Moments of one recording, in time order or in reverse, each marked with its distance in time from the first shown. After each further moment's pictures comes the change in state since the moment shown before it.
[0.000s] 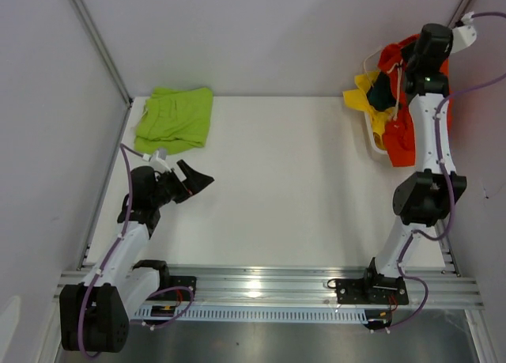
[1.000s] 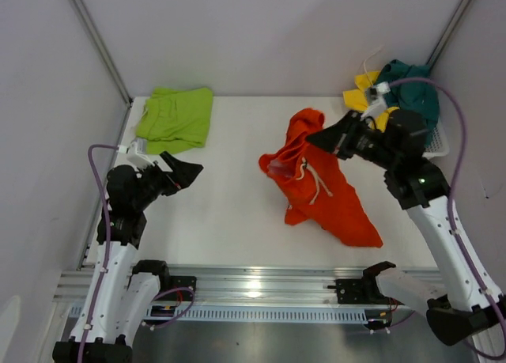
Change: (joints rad) left arm 0.000 -0.264 0.212 -0.281 -0.088 0.012; right arm 0.399 -0.956 -0.797 -0.088 -0.868 0.103
